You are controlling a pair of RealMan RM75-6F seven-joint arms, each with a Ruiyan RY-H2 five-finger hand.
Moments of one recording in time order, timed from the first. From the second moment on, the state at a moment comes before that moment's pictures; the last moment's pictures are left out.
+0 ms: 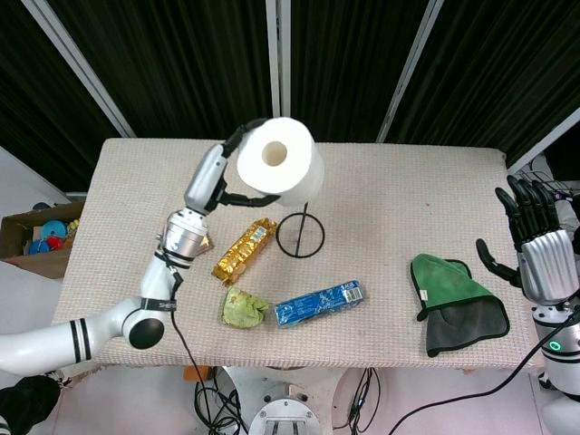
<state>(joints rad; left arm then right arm) -0.80 -1.39 -0.62 -1.80 1.10 1.08 -0.26 0.29 -1.14 0.19 -1.47 -1.66 1.68 0.18</state>
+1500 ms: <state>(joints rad) -0.67 -1.91 -0.29 -0.47 1.25 1.03 -0.83 0.20 -1.17 0.10 -1.49 -1.79 1.78 0.10</state>
